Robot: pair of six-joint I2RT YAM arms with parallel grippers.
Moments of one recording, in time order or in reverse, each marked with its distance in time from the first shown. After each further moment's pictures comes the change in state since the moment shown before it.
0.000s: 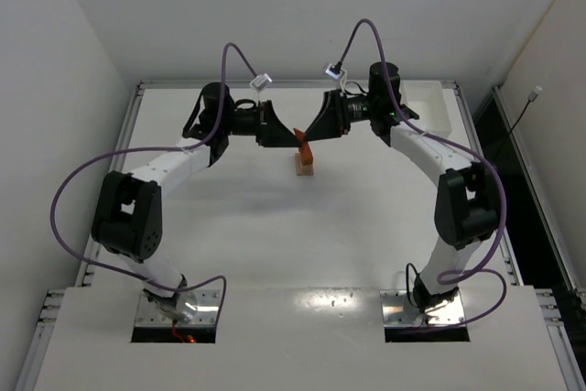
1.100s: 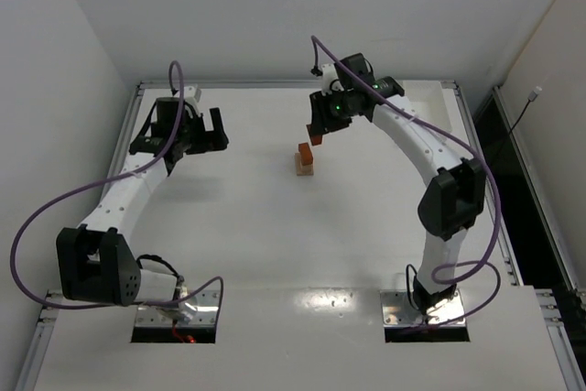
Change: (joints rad) left arm 0.229 -0.328 -0.070 -0.820 -1.095 0.538; right arm 0.121 0.097 0.430 -1.025 1.130 -0.511
